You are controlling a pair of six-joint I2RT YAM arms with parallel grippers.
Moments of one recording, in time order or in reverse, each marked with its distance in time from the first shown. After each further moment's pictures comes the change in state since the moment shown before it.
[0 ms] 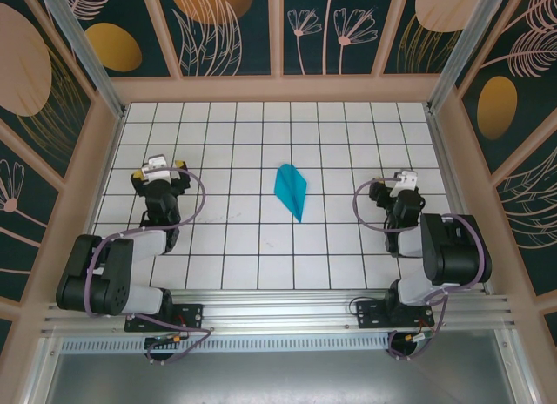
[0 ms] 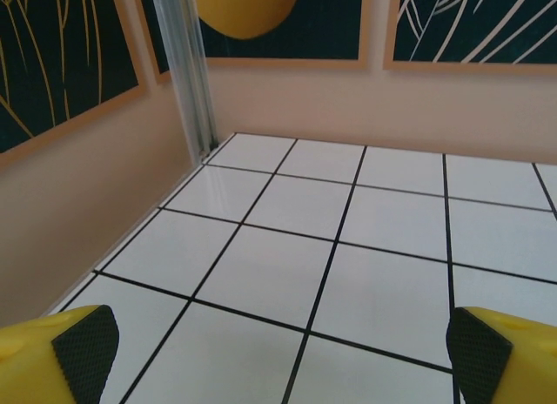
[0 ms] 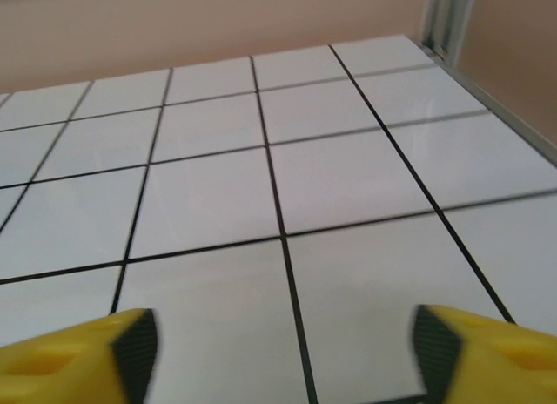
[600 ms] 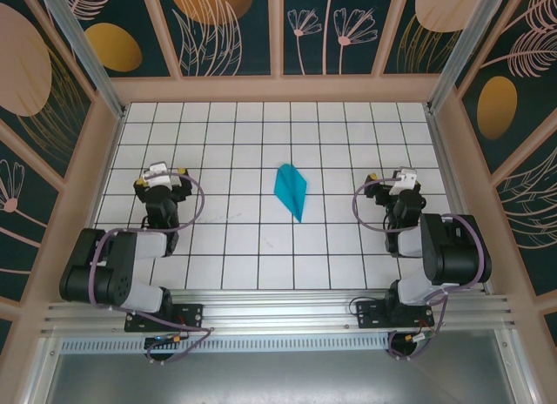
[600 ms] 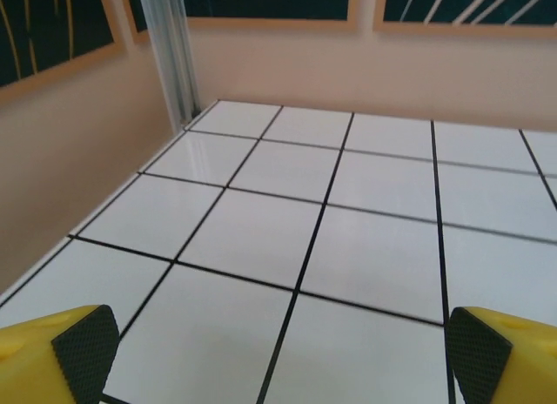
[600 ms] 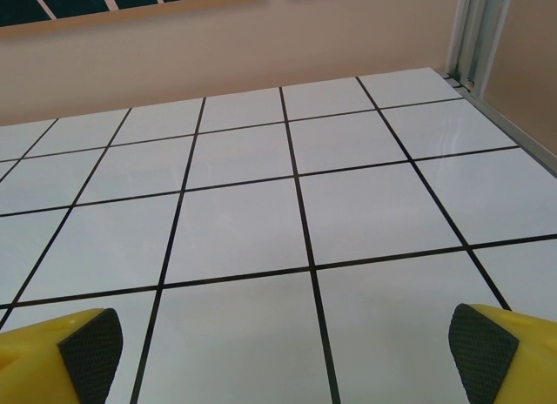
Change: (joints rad) left arm 0.026 0.075 -0.066 0.067 0.078 -0.037; right arm 0.000 0.000 0.000 0.047 -0.044 0.000
